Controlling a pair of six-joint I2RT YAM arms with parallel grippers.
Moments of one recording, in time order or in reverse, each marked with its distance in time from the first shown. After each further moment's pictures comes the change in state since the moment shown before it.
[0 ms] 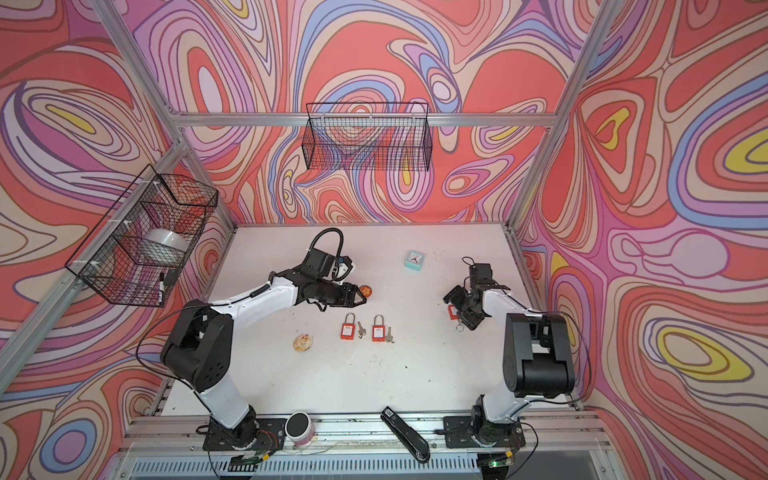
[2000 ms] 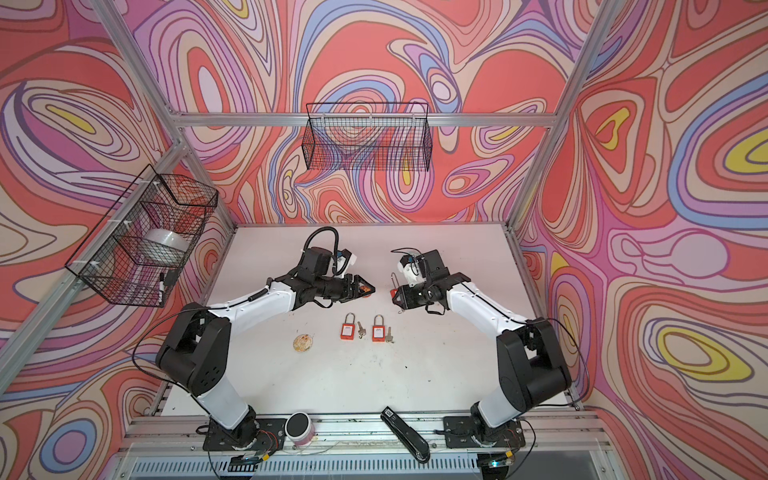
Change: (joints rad) left arm 0.000 -0.030 -0.061 0.307 0.180 -0.290; right arm 0.450 -0.046 0.174 0.003 -0.199 -0.673
